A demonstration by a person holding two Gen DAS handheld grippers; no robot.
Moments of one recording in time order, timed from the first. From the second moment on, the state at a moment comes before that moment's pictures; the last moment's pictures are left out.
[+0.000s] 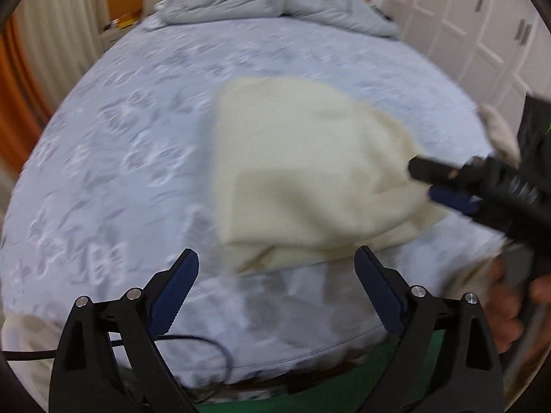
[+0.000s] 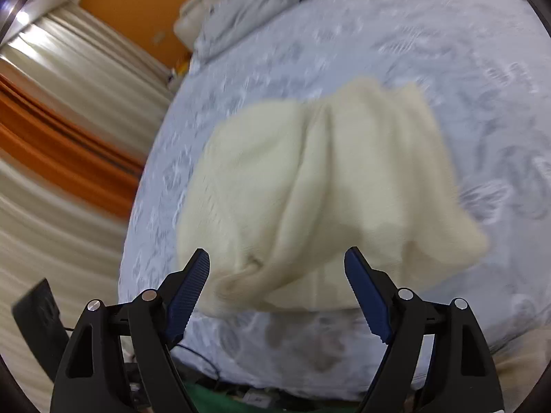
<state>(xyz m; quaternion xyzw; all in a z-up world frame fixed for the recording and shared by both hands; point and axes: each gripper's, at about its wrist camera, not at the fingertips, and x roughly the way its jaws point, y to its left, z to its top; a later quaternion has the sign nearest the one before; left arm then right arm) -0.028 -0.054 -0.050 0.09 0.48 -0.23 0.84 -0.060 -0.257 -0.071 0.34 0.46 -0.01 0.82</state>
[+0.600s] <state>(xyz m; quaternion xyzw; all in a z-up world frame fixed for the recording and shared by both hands) -0.028 -0.031 -0.055 0.09 0.51 -0.20 0.83 -0.002 -0.214 0.048 0.24 0.39 0.05 0.89</state>
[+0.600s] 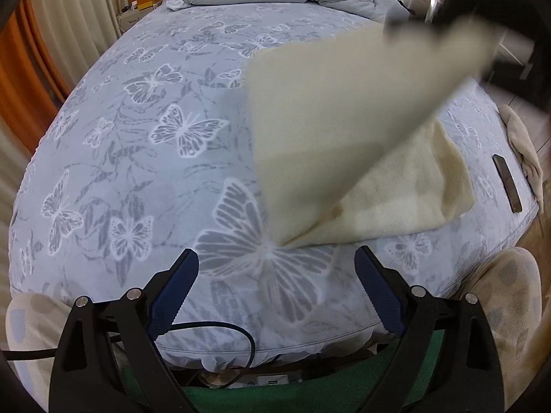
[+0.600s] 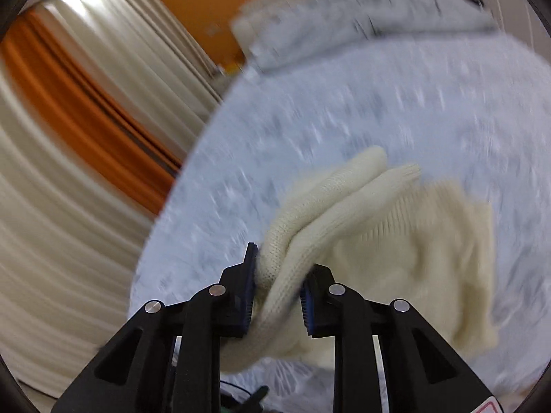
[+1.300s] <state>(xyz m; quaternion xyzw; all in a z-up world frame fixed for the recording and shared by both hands) -0.019 -0.102 -0.077 0.12 0.50 -0.25 0.82 -0.054 -0.328 -0.106 0.39 0.48 -0.05 0.79</state>
